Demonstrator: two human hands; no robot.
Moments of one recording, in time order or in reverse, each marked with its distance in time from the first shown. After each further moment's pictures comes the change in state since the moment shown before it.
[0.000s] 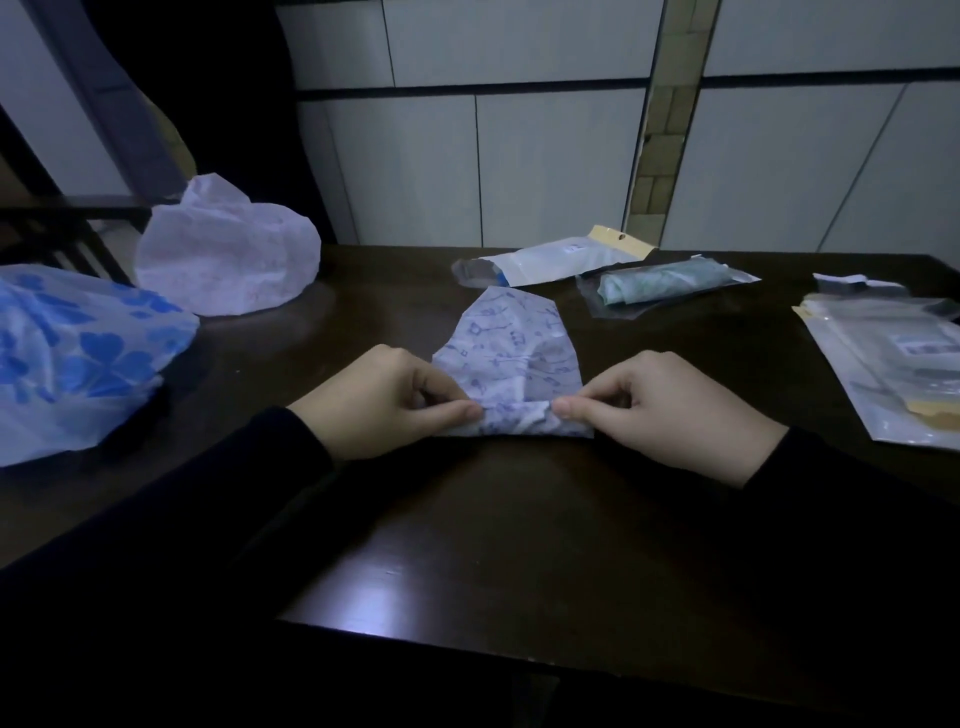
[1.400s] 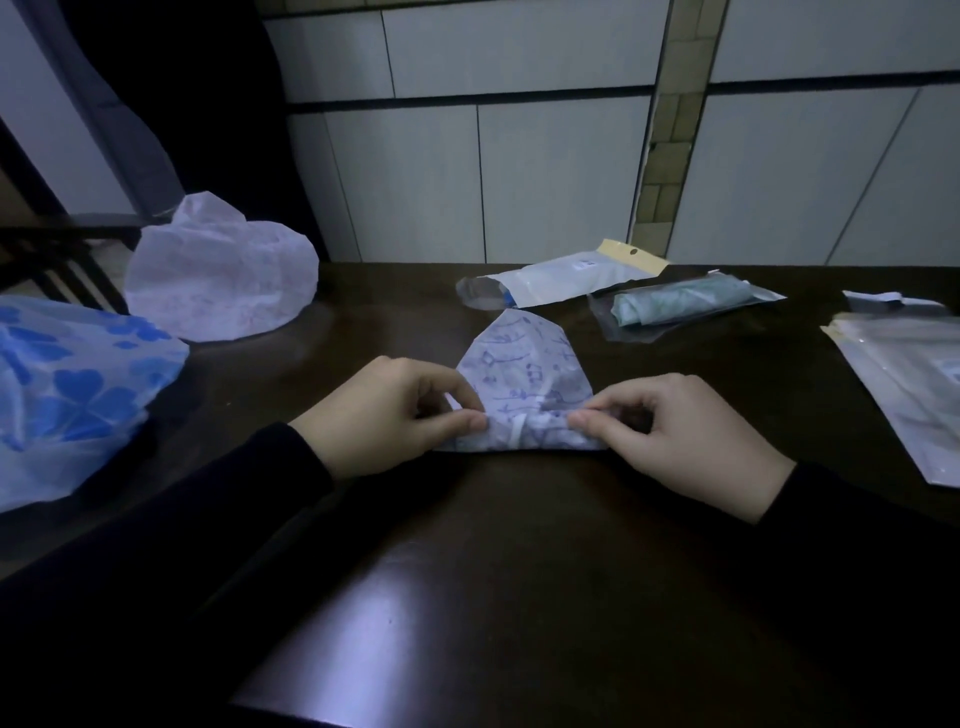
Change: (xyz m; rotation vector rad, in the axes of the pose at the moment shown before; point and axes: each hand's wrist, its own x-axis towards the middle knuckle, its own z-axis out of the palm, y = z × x) left_hand 0.021 -0.014 -0.003 -0.017 0.036 -0.044; right_hand 0.021 0.019 0.014 0.052 0.203 -0.112
